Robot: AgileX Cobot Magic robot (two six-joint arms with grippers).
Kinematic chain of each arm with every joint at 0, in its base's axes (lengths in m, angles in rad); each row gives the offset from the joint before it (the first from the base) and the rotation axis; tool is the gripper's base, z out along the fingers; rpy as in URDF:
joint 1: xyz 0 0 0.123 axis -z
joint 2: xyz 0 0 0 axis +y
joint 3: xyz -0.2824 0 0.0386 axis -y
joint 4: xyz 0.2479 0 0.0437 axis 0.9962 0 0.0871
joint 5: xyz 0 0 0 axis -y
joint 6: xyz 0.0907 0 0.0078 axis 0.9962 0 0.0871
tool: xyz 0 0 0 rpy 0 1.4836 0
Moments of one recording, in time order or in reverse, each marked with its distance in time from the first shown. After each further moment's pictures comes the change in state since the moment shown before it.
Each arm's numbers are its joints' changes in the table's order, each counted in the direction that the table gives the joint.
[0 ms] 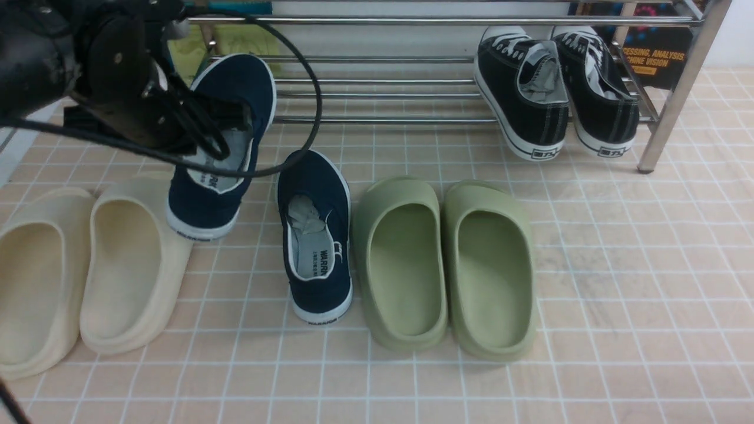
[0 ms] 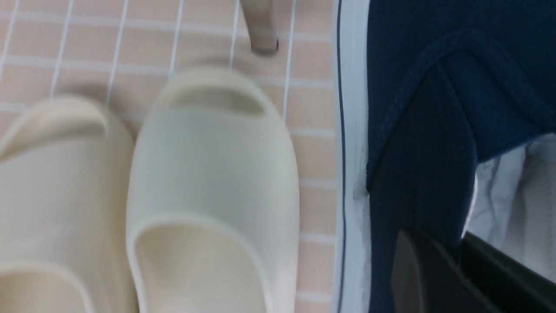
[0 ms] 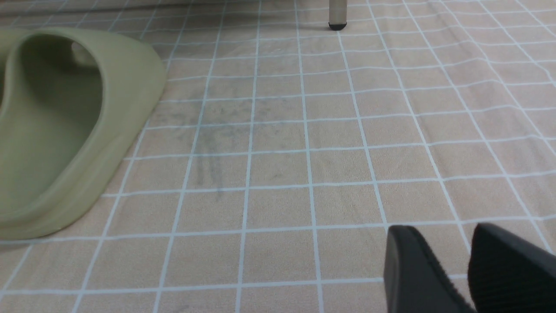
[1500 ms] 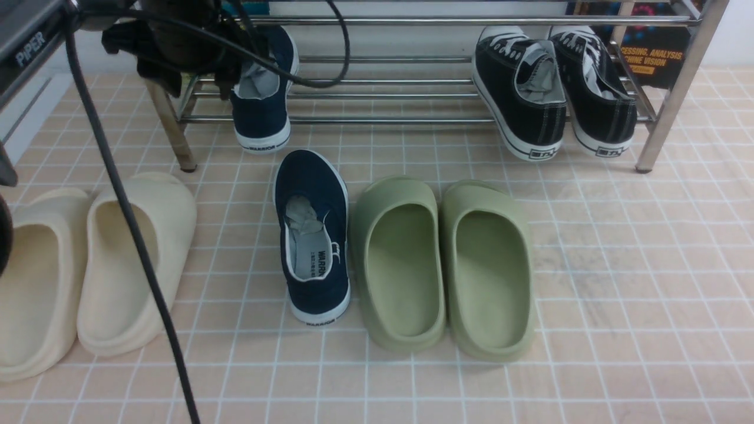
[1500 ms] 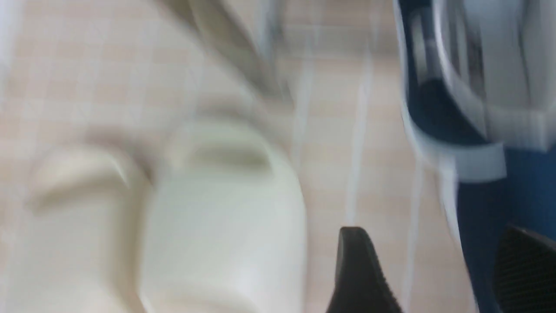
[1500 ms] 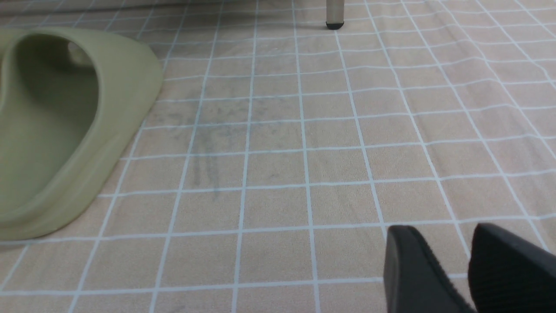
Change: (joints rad) right arm 0.000 0.000 0.000 0.000 0.000 0.000; left arm 0.000 0.343 0.610 -0.105 -0.506 0.178
